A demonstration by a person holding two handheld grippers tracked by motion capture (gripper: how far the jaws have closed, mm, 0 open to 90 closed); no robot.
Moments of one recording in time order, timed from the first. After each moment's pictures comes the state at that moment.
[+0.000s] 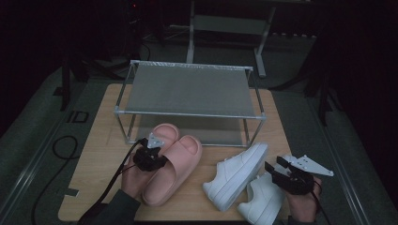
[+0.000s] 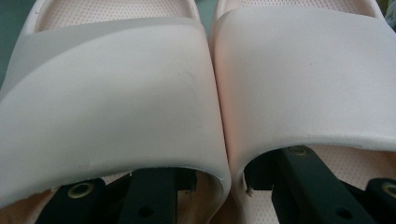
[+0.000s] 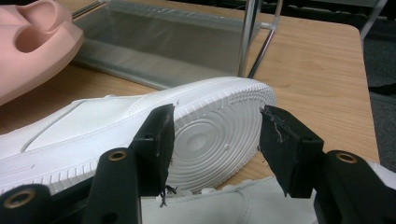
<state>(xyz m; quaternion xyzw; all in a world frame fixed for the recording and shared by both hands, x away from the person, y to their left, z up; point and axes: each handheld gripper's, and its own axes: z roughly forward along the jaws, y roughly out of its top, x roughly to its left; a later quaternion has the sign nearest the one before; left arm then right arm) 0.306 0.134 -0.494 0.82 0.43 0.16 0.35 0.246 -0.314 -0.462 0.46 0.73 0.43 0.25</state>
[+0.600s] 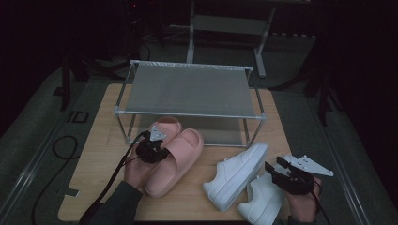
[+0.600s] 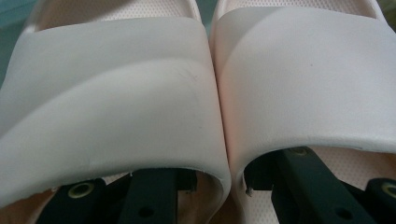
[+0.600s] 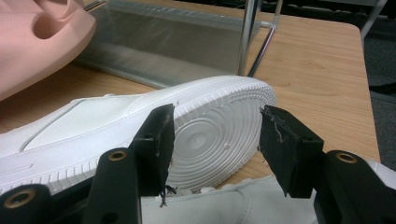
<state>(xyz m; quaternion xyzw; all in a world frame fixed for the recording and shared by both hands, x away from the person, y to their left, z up) 0.330 0.131 -0.493 0.82 0.42 0.17 0.35 0.246 -0.315 -0.463 0.46 0.73 0.43 0.25</state>
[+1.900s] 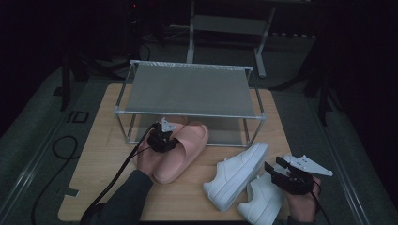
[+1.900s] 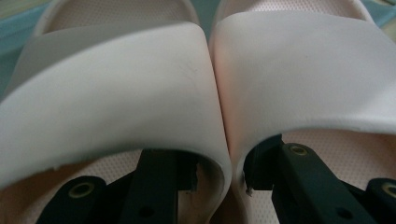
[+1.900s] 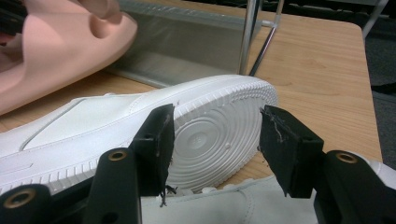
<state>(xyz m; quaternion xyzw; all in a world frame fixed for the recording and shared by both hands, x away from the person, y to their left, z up) 0.375 0.108 -0.513 0.82 0.42 0.19 0.35 0.247 -0.314 -0.464 0.46 0.73 0.43 0.25</state>
